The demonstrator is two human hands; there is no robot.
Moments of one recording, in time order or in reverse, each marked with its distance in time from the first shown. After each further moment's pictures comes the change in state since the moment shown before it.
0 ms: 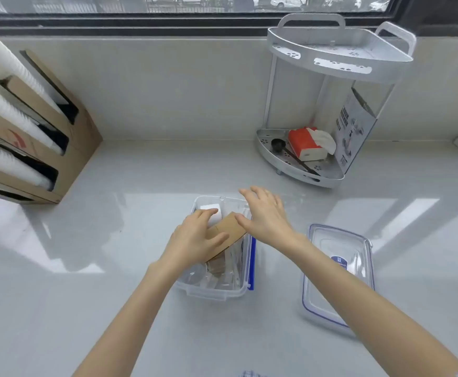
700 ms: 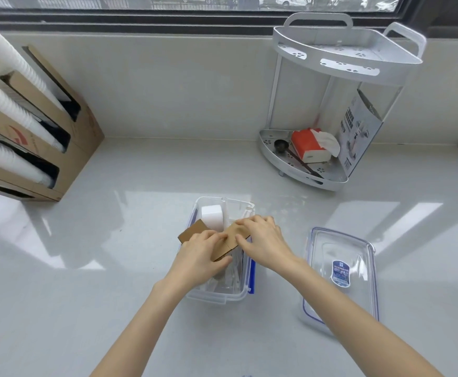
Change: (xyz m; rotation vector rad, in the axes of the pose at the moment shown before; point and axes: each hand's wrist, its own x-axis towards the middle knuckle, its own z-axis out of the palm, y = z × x) left_hand -0.007 -0.013 0.026 0.125 -0.064 0.057; right_hand -0.015 0.008 0.025 0.051 -0.118 0.006
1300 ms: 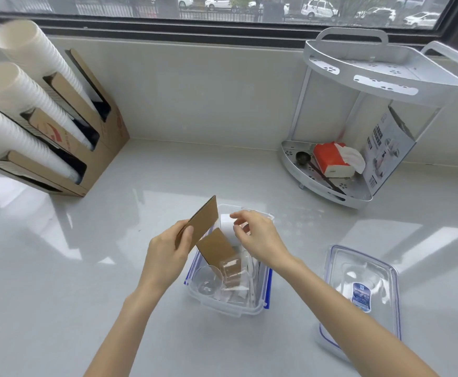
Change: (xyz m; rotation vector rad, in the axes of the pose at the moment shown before) left_hand -0.029 -0.031 -0.047 -0.413 0.523 -0.169; right_hand 0.027 -0.039 -0.003 0.302 0.084 -0.129
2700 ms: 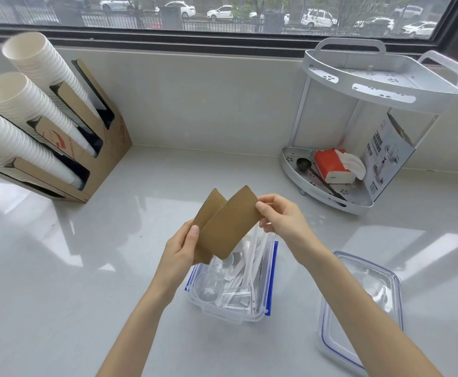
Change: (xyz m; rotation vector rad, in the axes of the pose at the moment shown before) left_hand -0.004 0.023 0.002 -0.549 -0.165 -0.191; right_hand 0.000 -0.002 -0.046 0.643 0.086 0.146
